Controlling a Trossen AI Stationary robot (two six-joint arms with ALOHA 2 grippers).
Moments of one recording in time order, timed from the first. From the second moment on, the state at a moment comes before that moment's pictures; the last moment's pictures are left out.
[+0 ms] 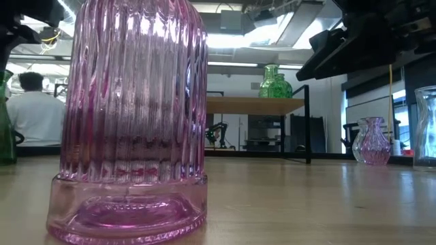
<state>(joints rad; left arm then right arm) -0.66 1.23 0.92 -1.28 -0.20 -1.01 0.43 1.30 0.63 0.05 0.31 -0.03</state>
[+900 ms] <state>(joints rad) -0.25 1.79 1.68 -1.26 -0.30 -0.27 0.43 1.30 0.63 0.03 0.35 -0.03</state>
